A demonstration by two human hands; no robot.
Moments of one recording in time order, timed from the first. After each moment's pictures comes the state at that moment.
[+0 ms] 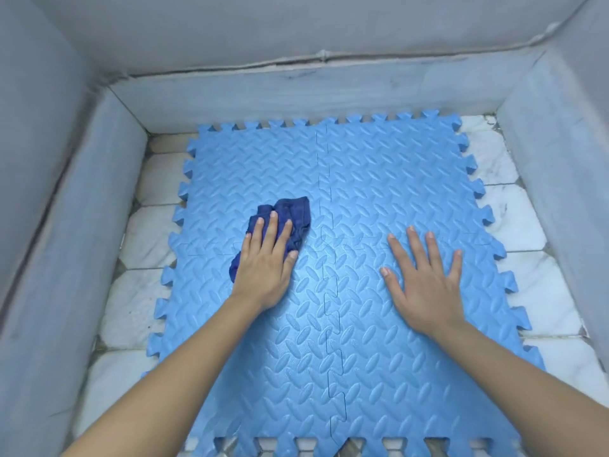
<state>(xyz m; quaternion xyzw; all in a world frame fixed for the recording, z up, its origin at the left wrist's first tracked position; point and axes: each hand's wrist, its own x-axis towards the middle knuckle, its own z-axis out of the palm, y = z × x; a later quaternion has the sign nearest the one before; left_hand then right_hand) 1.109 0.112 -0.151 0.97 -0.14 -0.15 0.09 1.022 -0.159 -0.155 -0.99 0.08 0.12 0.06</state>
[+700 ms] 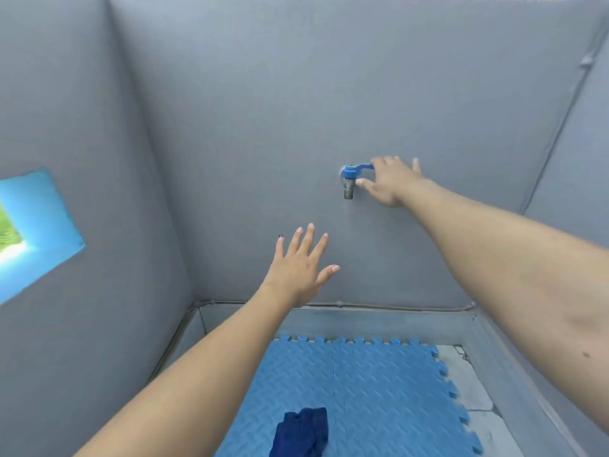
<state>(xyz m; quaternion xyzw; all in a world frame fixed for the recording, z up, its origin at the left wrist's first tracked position) 1.258 0.086 0.208 0.97 -0.22 0.11 0.00 1.324 -0.123 0.338 -0.99 0.03 -0.11 0.01</state>
